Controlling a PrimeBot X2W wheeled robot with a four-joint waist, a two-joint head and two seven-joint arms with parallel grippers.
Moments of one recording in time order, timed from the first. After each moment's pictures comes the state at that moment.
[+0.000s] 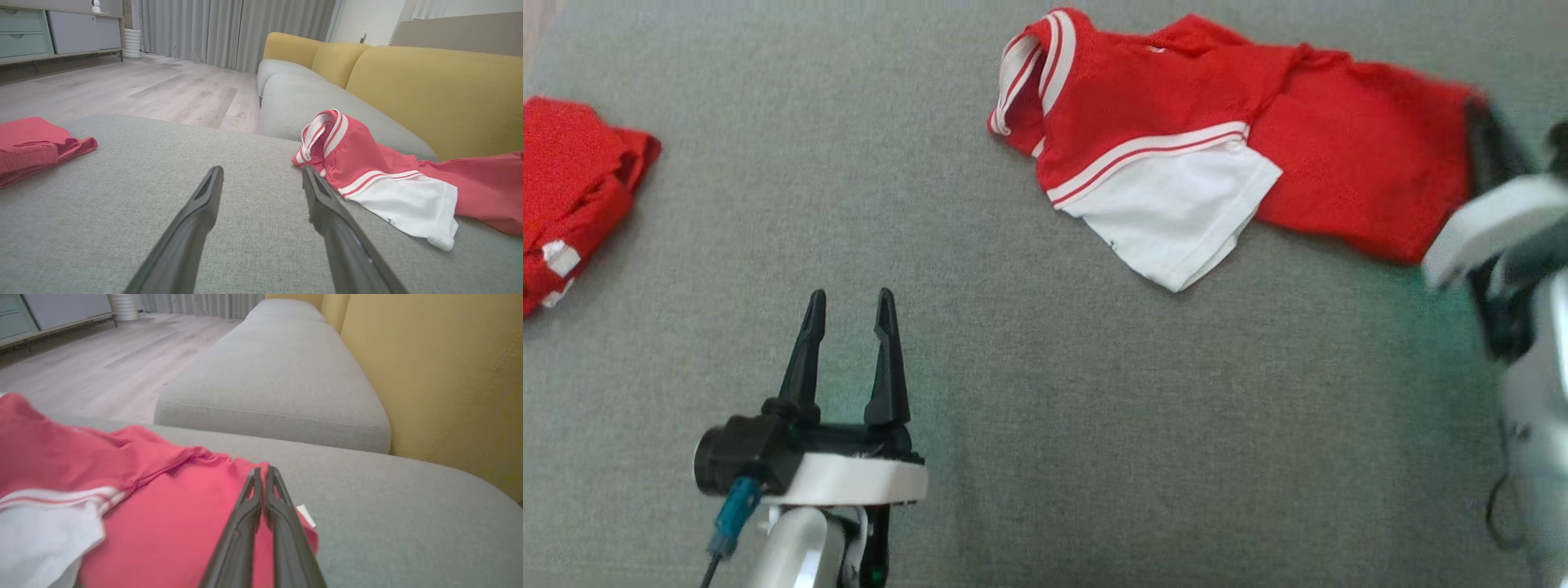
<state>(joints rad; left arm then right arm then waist) -0.13 0.05 -0.24 0.15 -0.30 0.01 -0.25 -0.60 -0.26 -0.02 0.57 0.10 0.12 0.03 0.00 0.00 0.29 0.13</state>
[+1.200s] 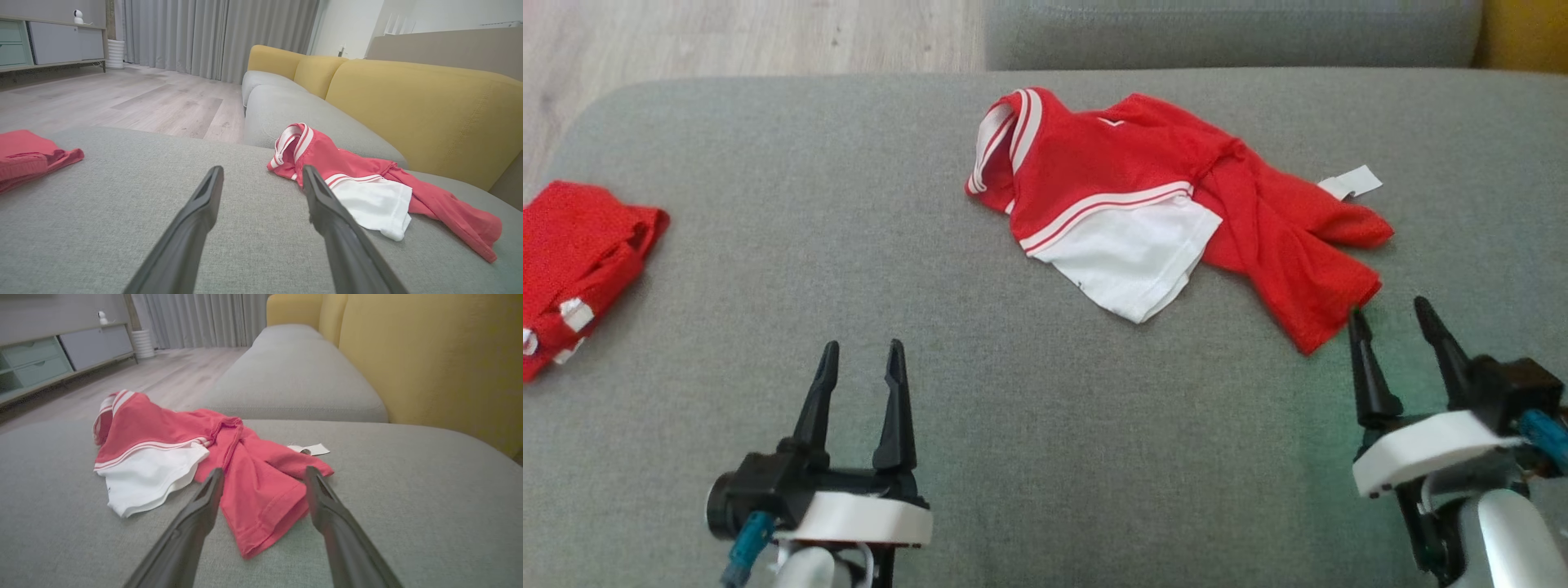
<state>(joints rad) -0.06 0.05 -0.24 0.19 -0.30 -0.01 -0.25 -0.05 -0.11 -0.01 0.15 0.11 0.12 -0.02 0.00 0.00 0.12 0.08</state>
